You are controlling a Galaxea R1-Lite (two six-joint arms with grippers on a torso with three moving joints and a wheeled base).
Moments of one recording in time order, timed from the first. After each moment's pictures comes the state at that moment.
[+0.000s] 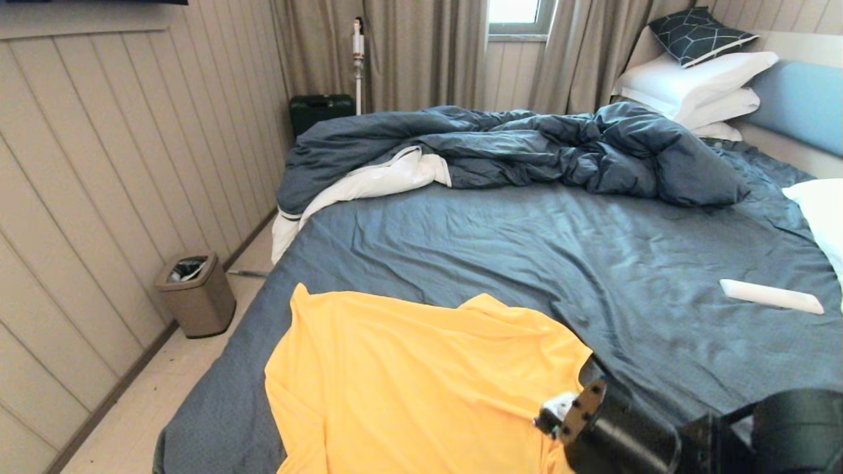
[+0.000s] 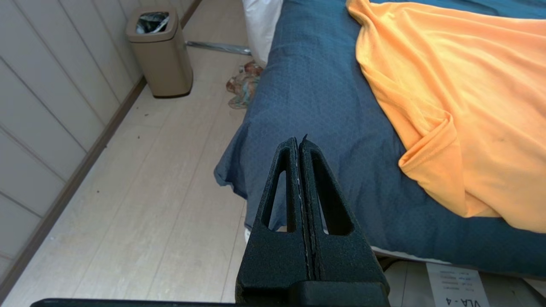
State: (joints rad) left arm 0.00 0.00 -0.16 0.36 0.04 -0.01; right arm 0.84 1.62 -0.71 0.29 -0.08 0.48
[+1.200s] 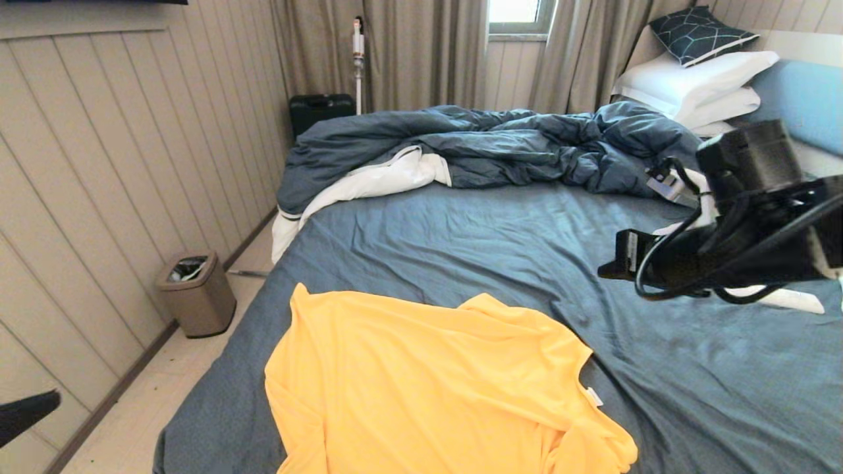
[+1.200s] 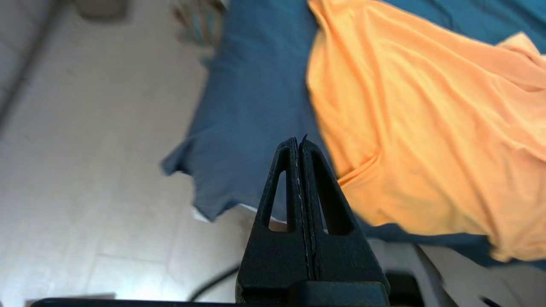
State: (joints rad) left arm -0.01 0.85 -0.62 0.28 -0.09 -0.15; right arm 0.22 1.60 -1.24 0.29 0.05 0.38
